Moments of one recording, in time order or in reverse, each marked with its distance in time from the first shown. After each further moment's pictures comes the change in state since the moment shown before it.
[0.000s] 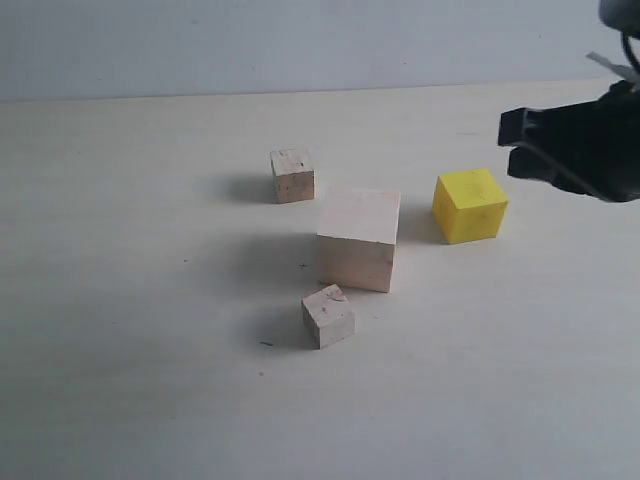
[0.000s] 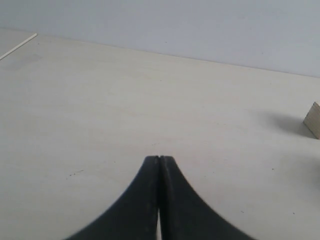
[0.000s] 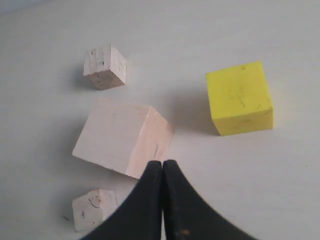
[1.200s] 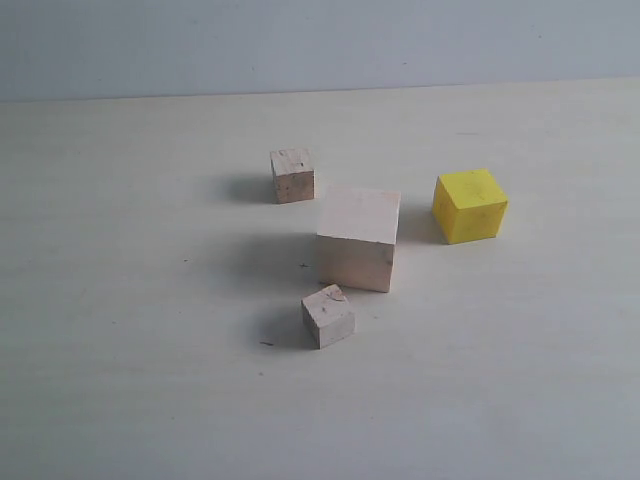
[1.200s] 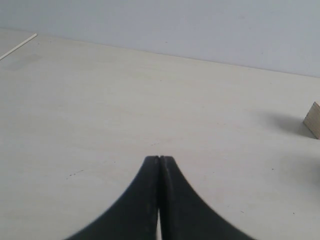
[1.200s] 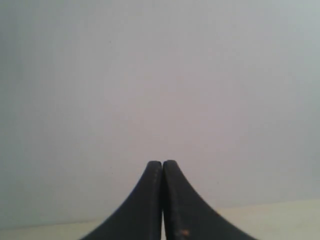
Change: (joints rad) left arm 0.000 0.000 0.000 0.000 0.000 0.000; right arm -0.194 -1.077 0.342 -0.556 -0.263 0.304
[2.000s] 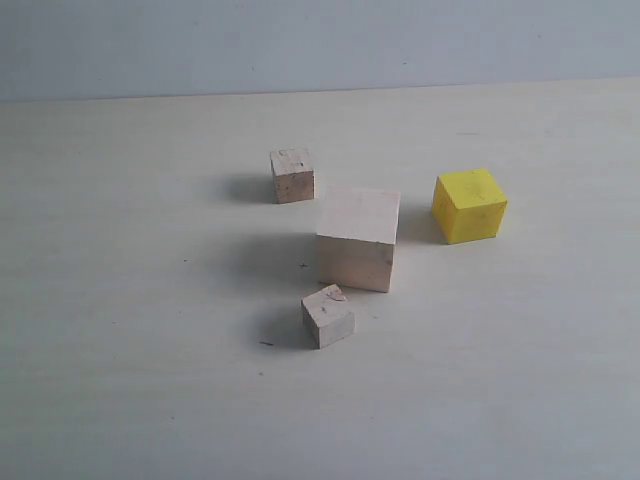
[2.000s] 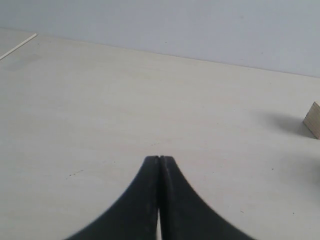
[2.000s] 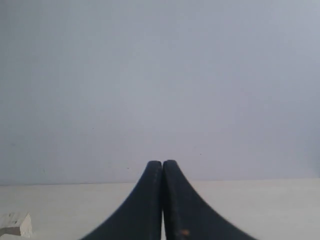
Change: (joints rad) left arm 0.000 0.000 0.000 0.000 0.000 0.000; right arm 0.000 -0.124 0.322 -0.027 -0.182 -0.080
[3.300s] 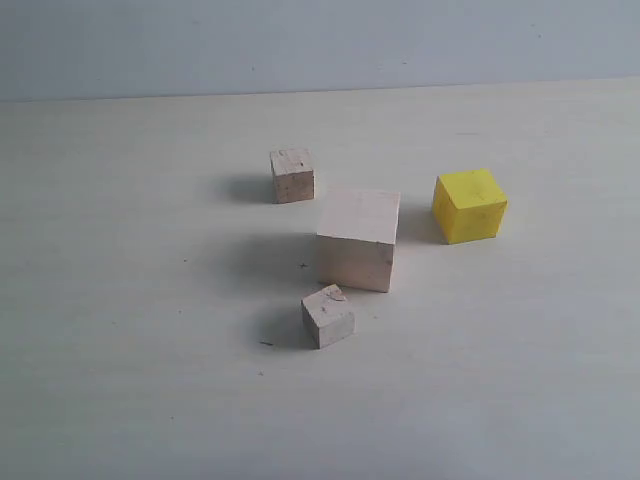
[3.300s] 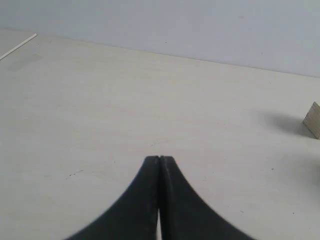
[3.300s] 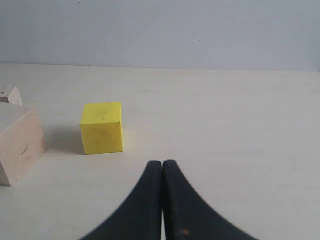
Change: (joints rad) left arm 0.000 0.000 0.000 0.000 -0.002 0.000; right arm 0.000 0.000 0.000 -0.058 0.402 -0.006
